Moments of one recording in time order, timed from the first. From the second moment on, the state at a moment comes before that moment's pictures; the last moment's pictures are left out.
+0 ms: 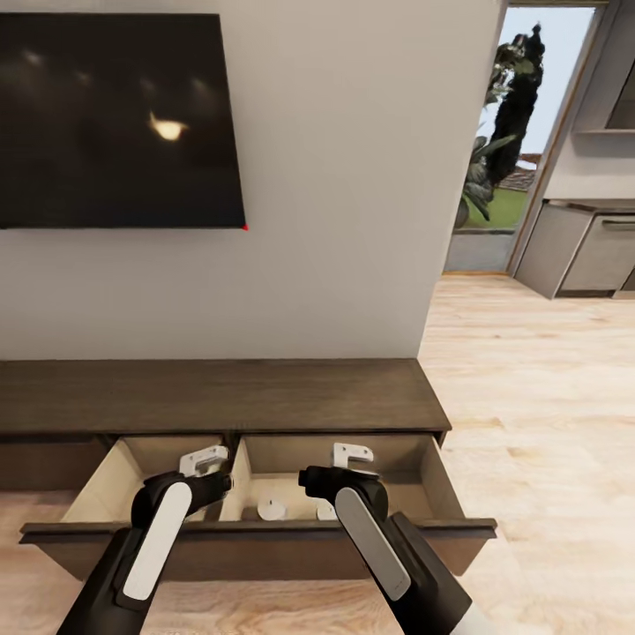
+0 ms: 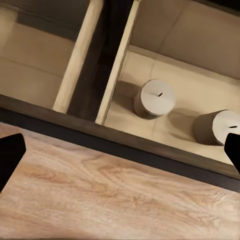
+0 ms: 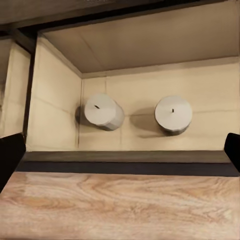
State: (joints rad) left arm -0.35 -0.01 -0.07 -1.46 0.65 0.95 0.68; right arm -0.47 0.16 0.54 -1.29 -0.79 0.70 -0.73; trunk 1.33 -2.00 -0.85
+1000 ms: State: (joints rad) left arm -0.35 -0.01 -0.07 -1.46 0.65 0.95 0.68; right arm -0.47 0.17 0.54 -1.28 -0.79 0.70 -0.73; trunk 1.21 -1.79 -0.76
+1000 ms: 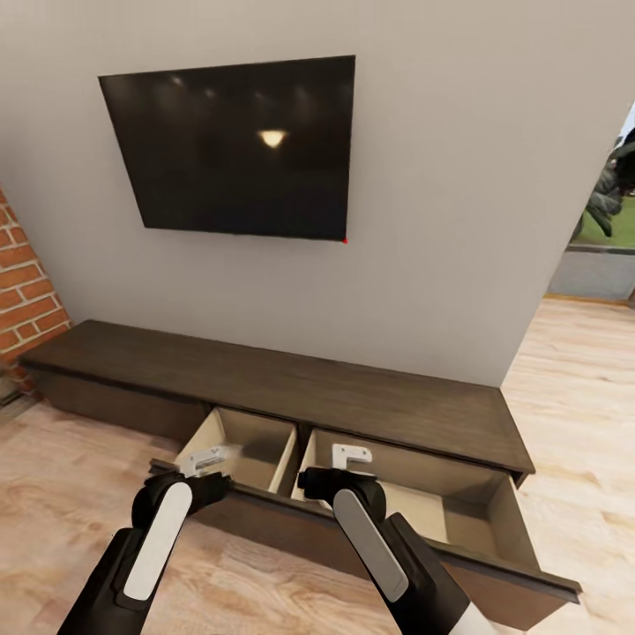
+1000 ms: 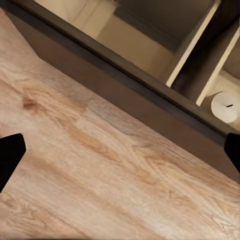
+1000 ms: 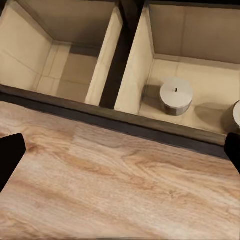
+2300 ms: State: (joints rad) left arm -0.35 0.02 0.04 -1.46 0.66 0.95 0.68; right arm -0.47 0.17 0.55 -1.27 -0.79 0.69 -0.73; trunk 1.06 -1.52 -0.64
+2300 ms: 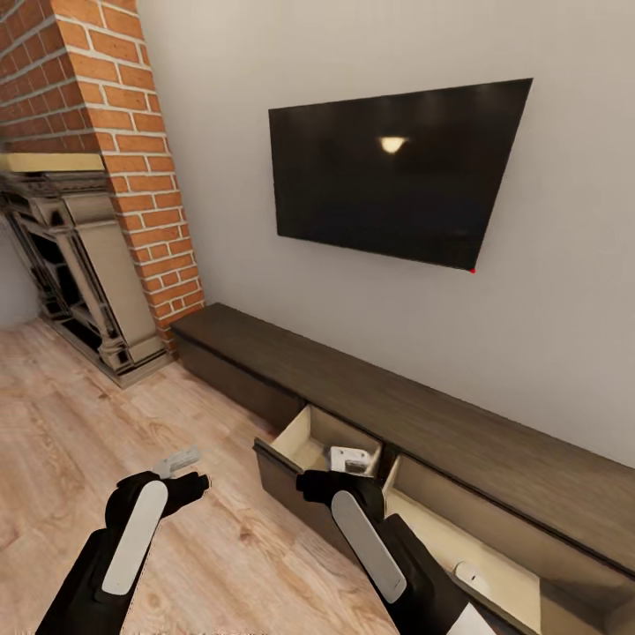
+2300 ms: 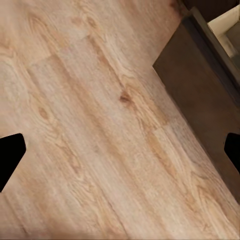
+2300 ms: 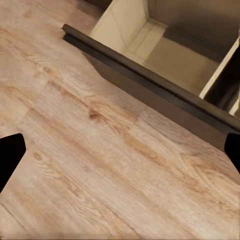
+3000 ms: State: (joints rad) left arm -0.35 0.02 0.04 -1.46 0.65 0.98 0.68; right arm -0.47 0.17 0.55 -1.27 -0.79 0.69 -0.73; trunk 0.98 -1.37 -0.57
